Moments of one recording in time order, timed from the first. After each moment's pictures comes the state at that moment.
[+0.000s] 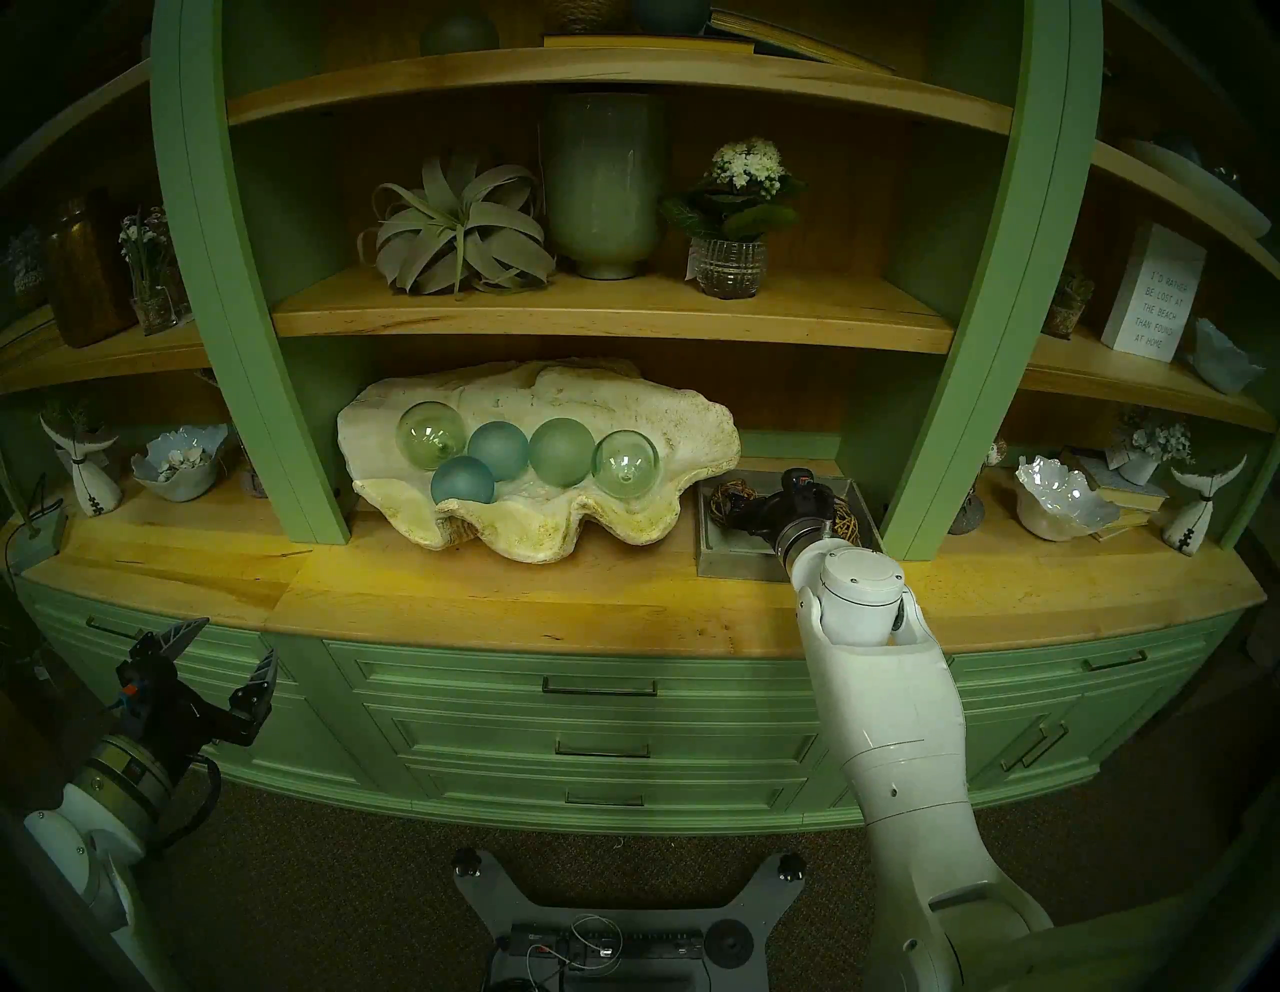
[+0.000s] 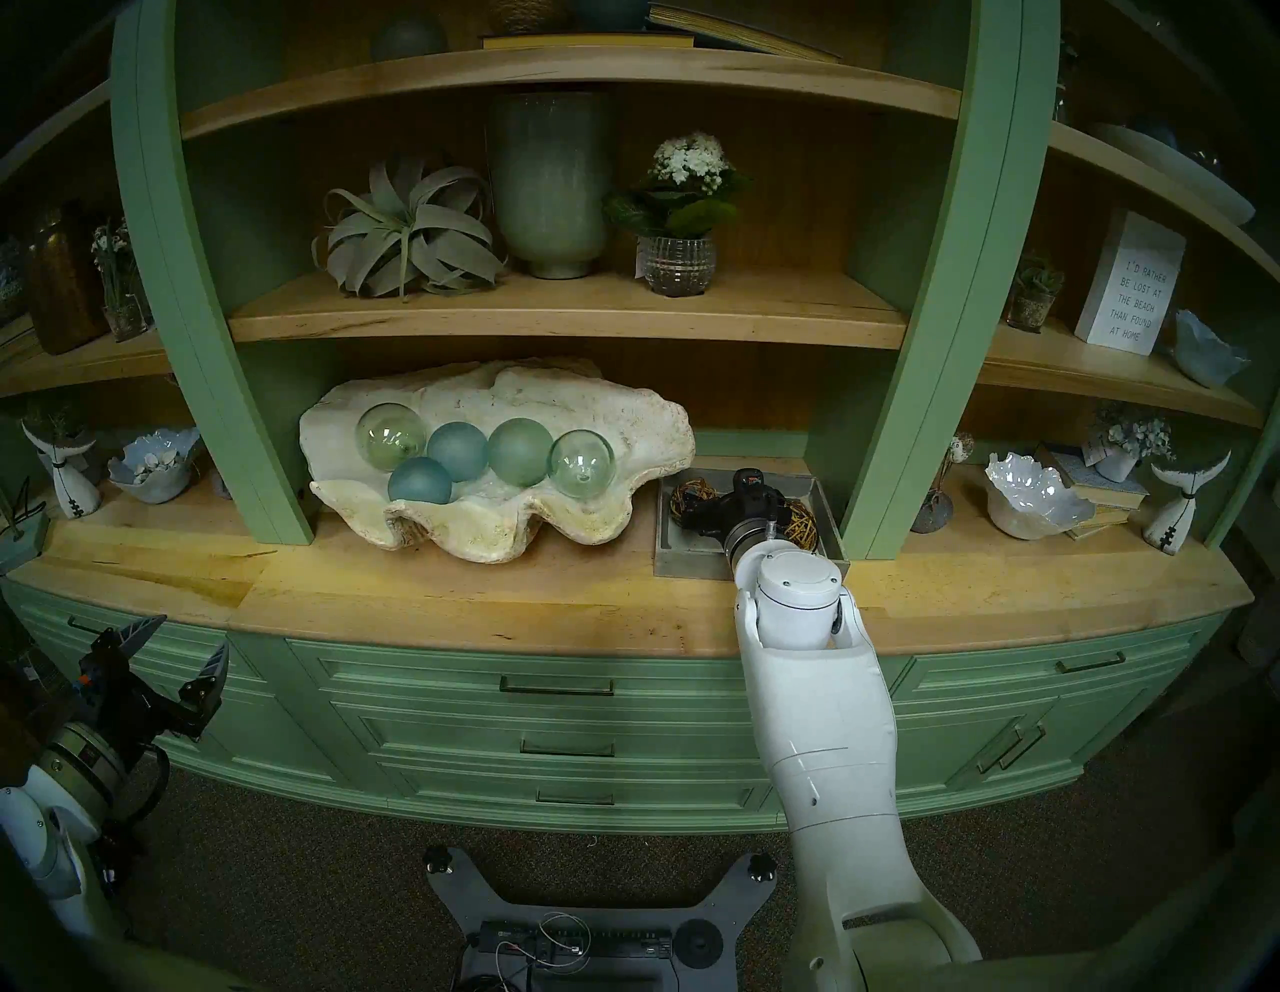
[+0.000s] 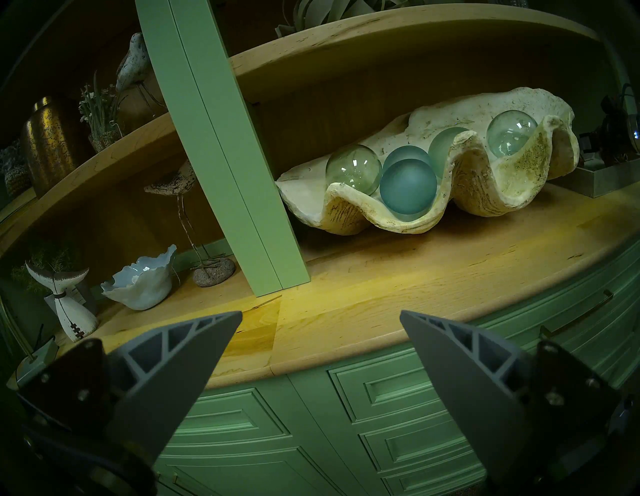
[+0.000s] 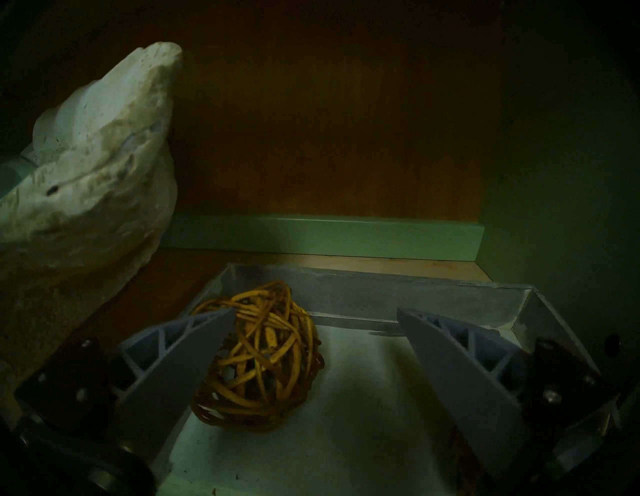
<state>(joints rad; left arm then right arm) 2.24 -1.65 -2.48 -2.17 -0.10 -0.02 -0.81 -1.37 -1.57 1.56 -1.50 -0.04 0.38 0.09</state>
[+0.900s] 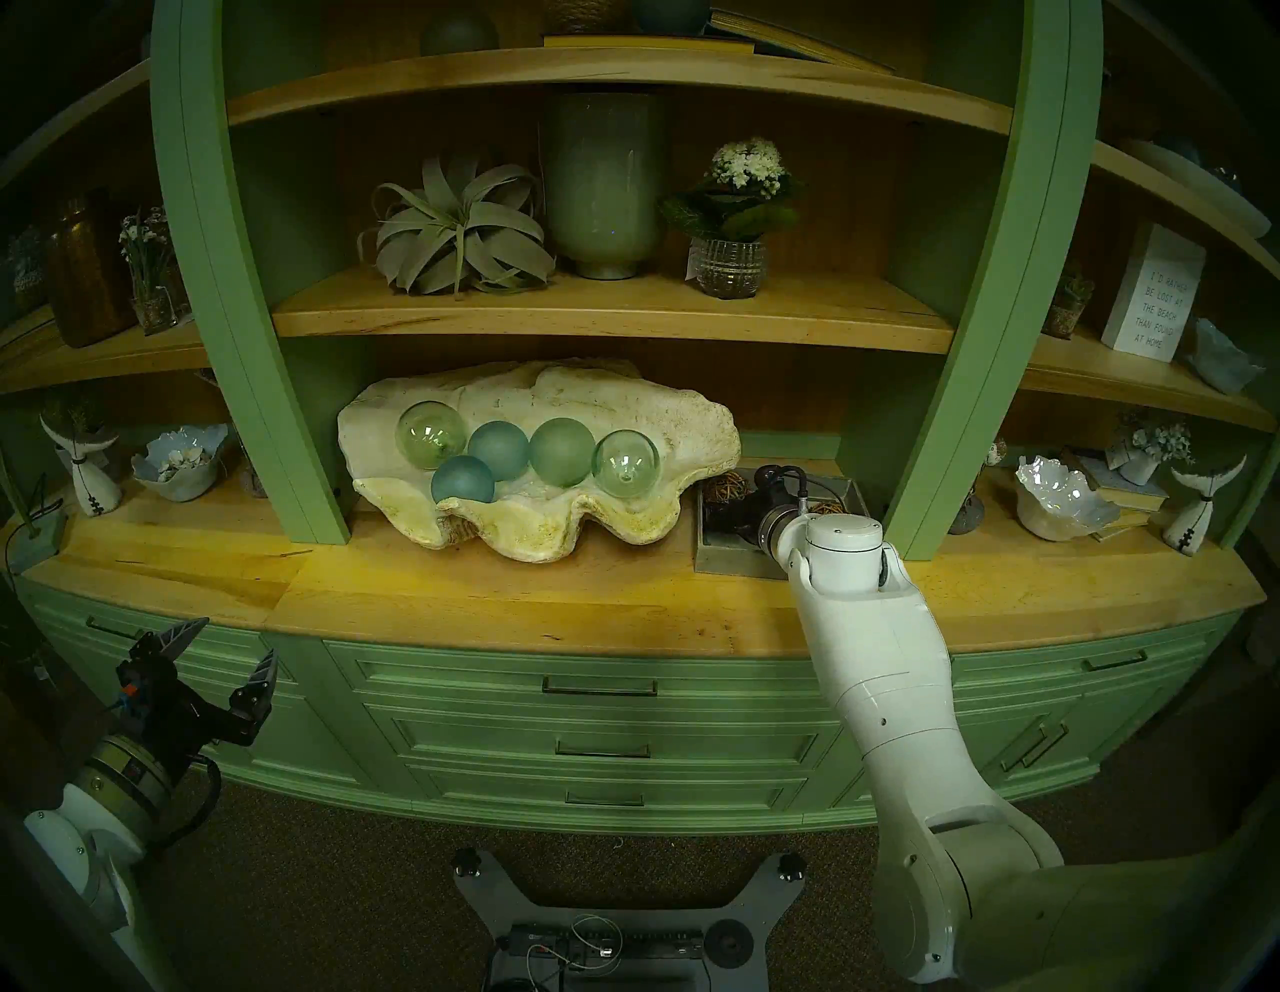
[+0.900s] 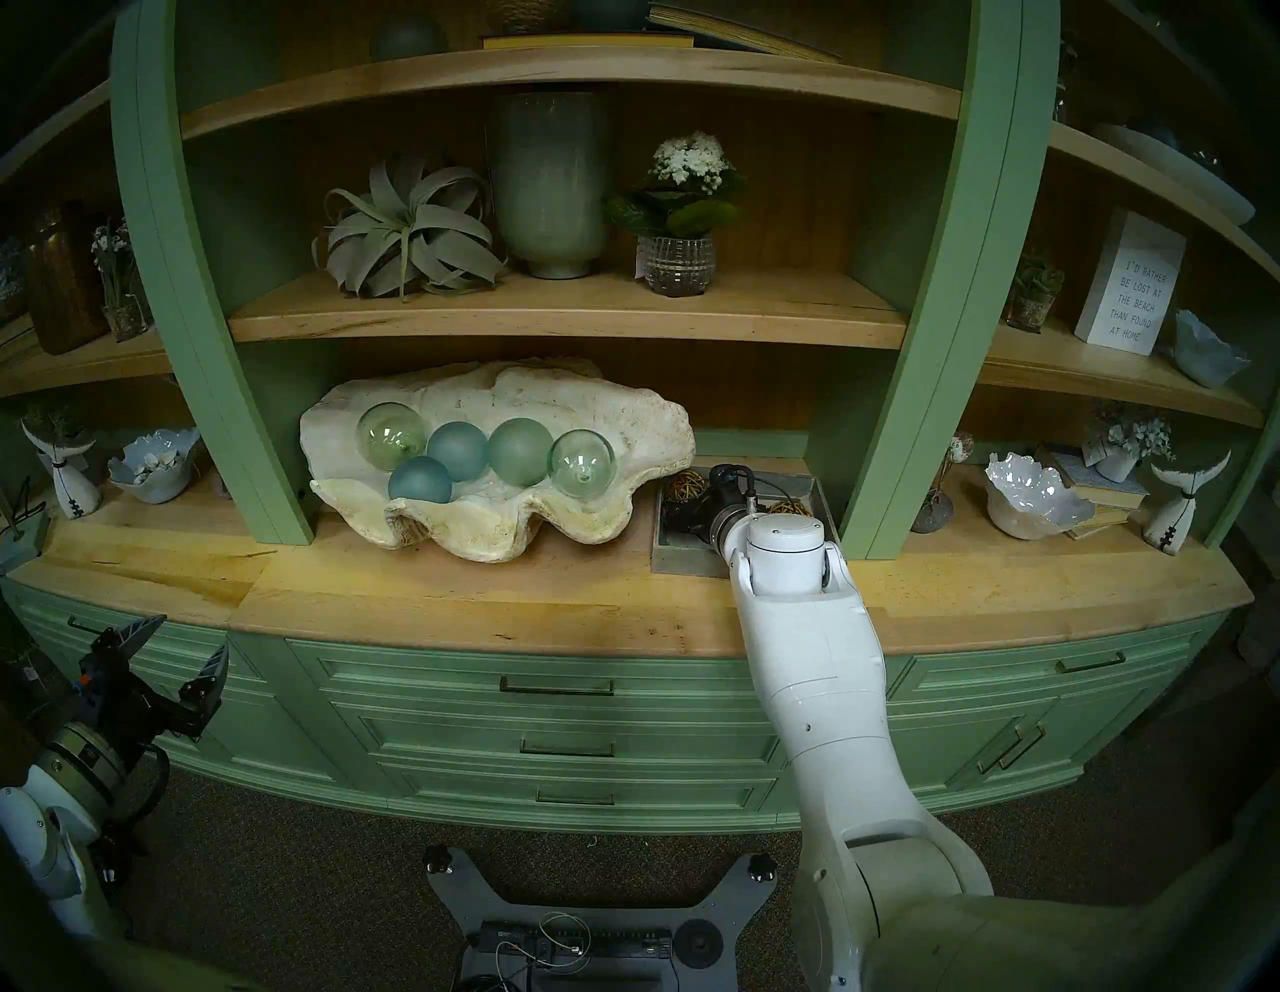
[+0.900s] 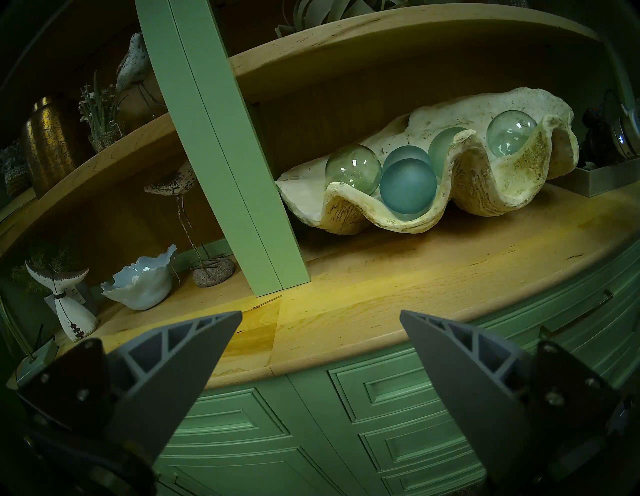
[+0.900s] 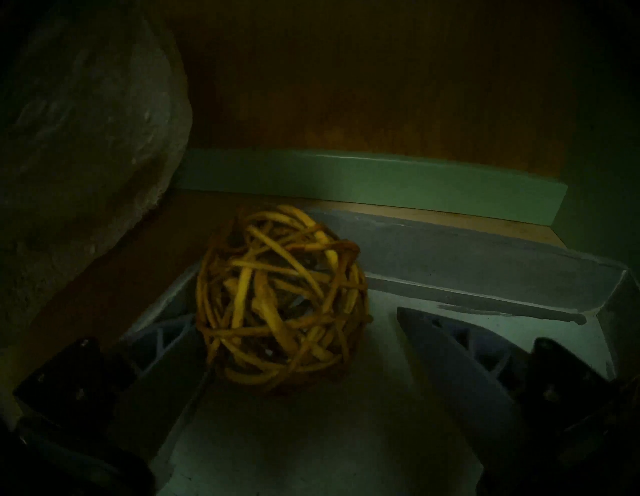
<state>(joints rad) 2.24 -1.65 -2.48 -2.17 -0.10 -0.02 -0.81 -1.17 -1.55 1.53 -1.24 -0.04 0.49 0.21</state>
